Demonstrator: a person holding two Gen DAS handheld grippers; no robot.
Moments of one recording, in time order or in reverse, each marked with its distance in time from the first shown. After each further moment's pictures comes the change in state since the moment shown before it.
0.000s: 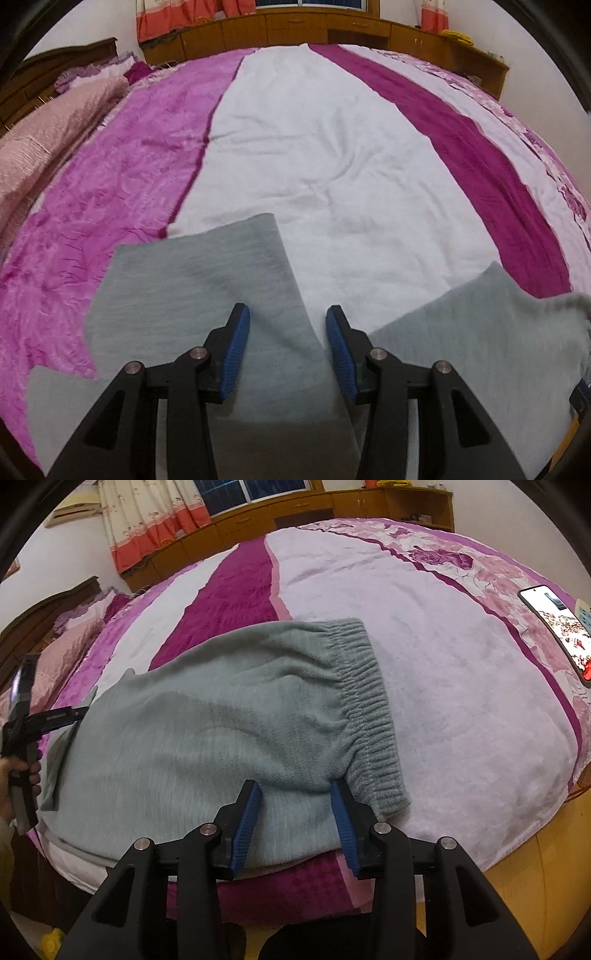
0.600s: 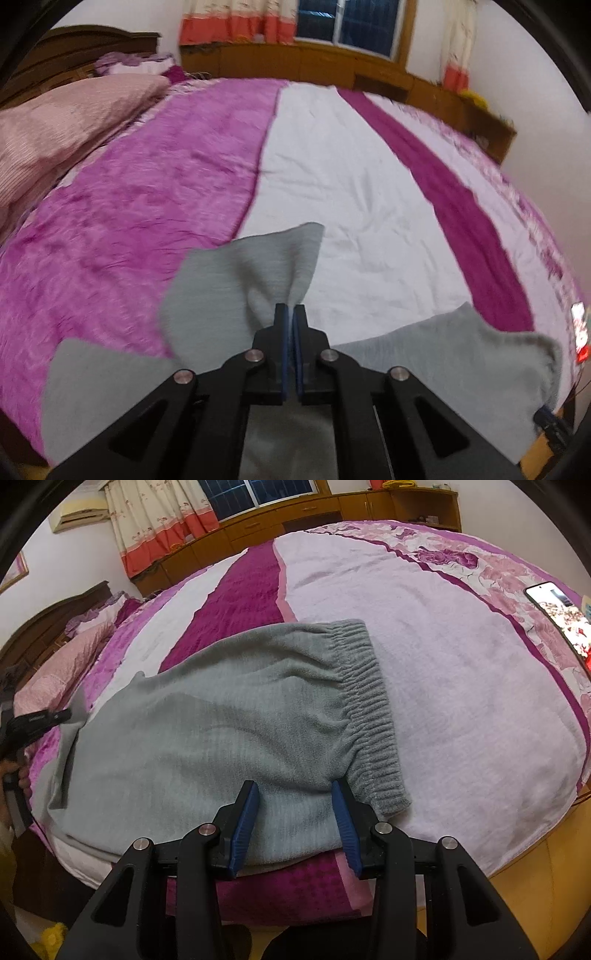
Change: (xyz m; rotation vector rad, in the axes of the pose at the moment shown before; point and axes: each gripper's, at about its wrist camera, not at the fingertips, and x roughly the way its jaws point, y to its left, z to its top) left arm -0.073 0.058 -0.017 -0.193 -0.151 -0.056; right arm -0.002 -0.008 -0.002 0.006 -0.011 0.071
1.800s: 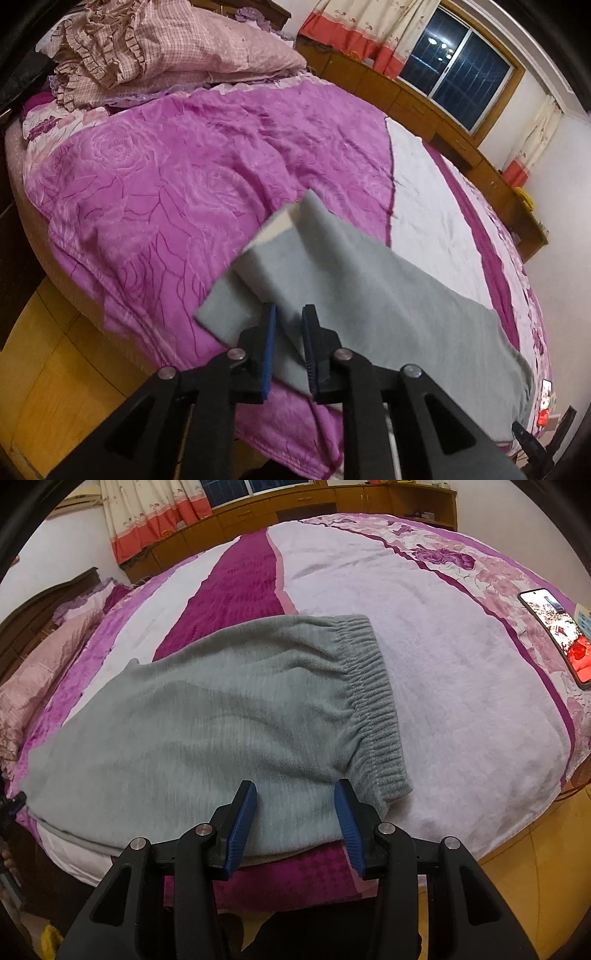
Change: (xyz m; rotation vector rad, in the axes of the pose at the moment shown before) left arm -0.080 0.168 -0.120 -0.426 -0.017 0.022; right arm -0.003 0.015 0.002 -0.020 0.053 -0.092
